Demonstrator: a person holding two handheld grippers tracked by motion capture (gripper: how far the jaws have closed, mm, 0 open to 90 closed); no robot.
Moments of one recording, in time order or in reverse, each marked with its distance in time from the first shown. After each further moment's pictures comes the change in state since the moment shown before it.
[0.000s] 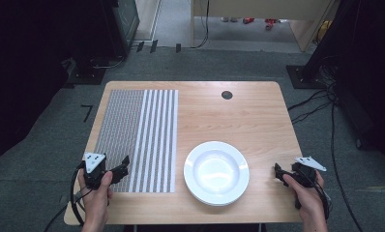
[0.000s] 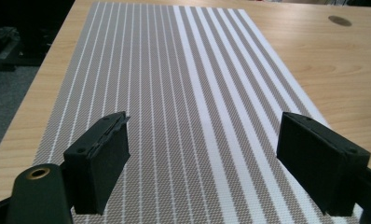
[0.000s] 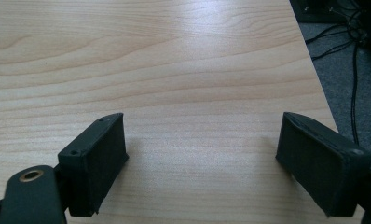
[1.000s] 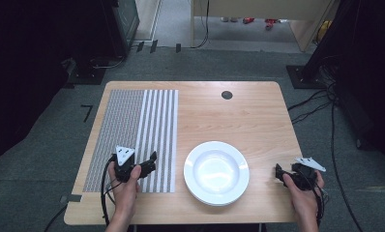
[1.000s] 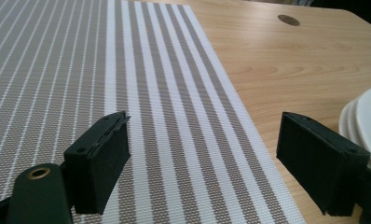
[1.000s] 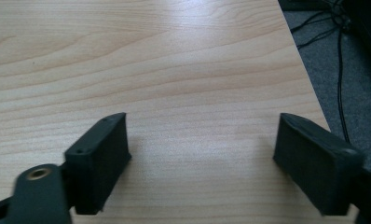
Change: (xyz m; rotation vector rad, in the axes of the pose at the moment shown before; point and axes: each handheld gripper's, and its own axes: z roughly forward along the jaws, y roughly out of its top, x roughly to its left) left arm -0.065 -0.001 0.035 0.010 -0.106 0.003; right arm 0.004 0.000 -0.004 0.028 -0.056 0.046
